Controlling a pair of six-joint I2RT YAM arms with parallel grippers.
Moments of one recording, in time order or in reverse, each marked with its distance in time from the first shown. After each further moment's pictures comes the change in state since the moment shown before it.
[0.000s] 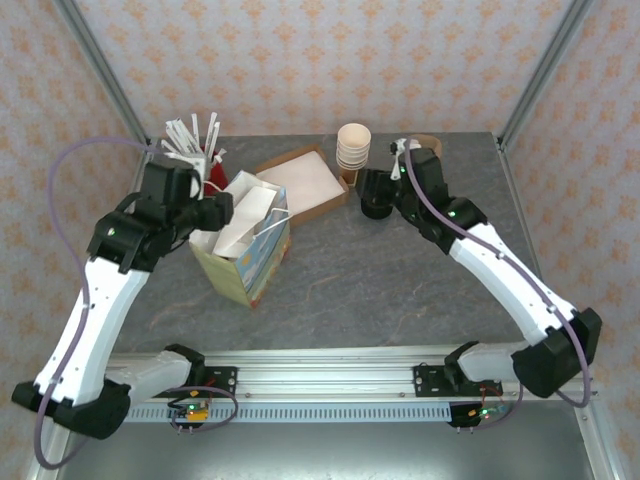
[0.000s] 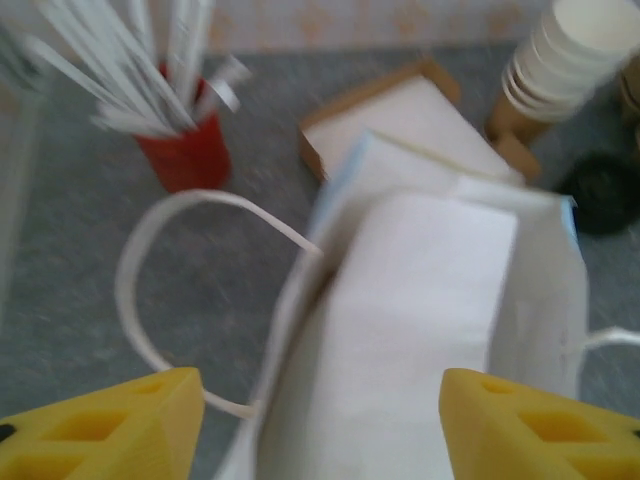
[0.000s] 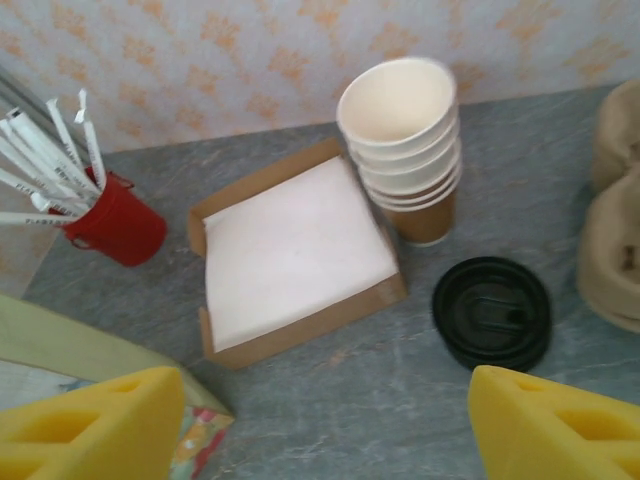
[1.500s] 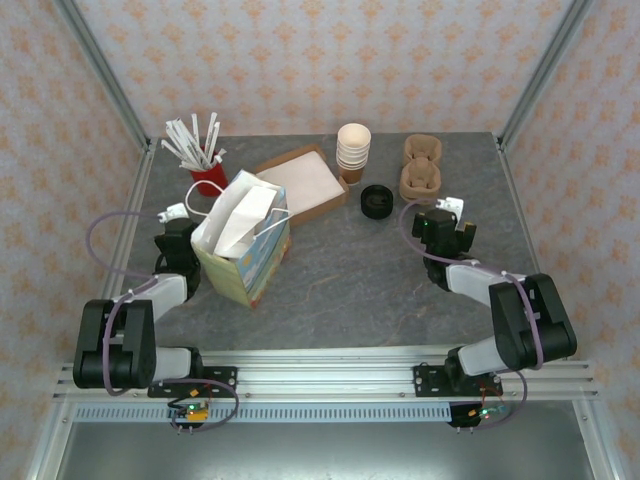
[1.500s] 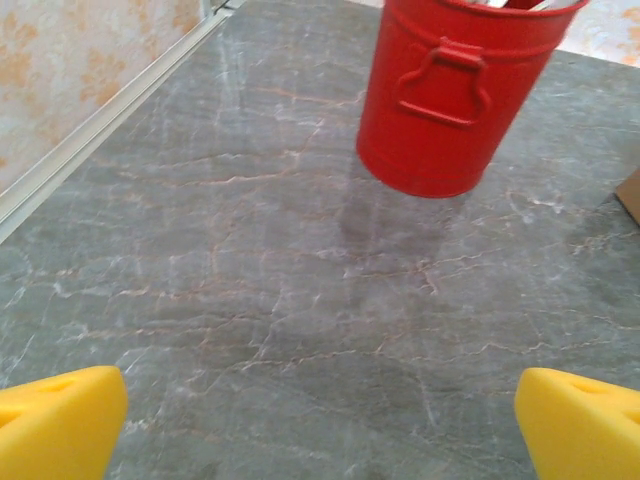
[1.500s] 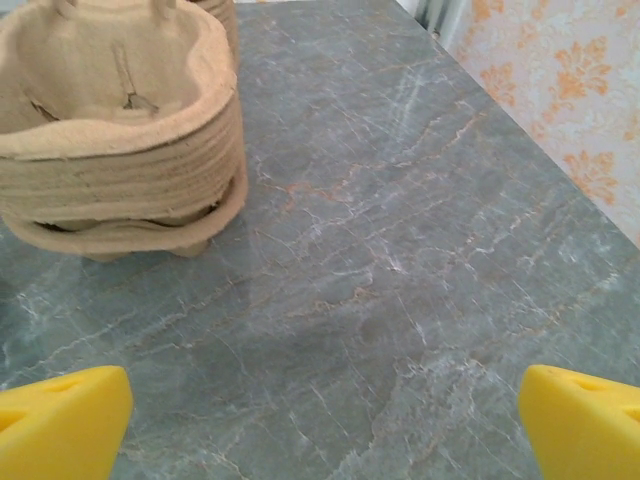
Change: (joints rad) left arm 0.376 0.259 -1.040 1.472 -0.041 0.014; right arm -0.328 0.162 -0.745 0.858 0.380 -0.253
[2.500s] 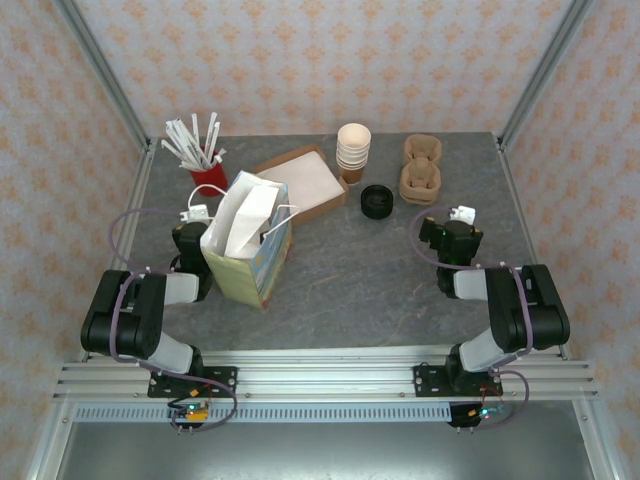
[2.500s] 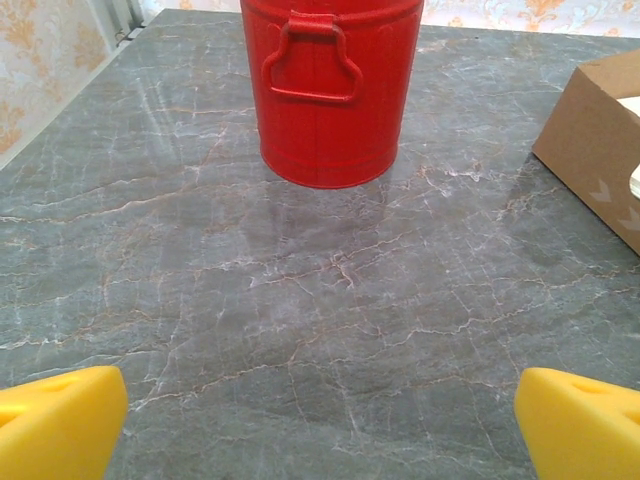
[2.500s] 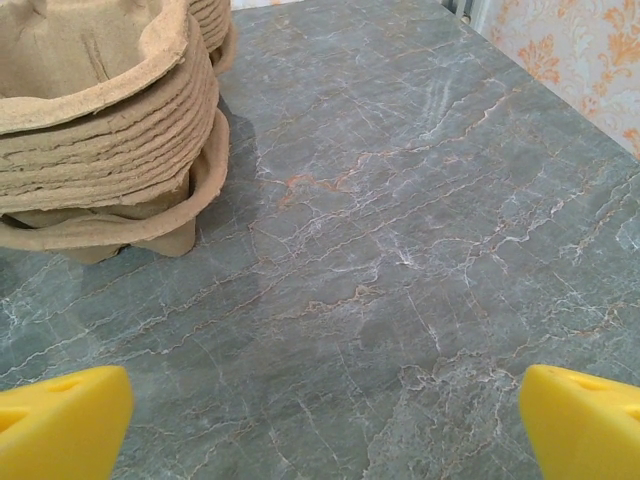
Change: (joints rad) left arm -0.096 0.172 -0.039 0.269 0.007 0.114; right arm -0.140 0.092 -0.124 0.307 -0.216 -0.006
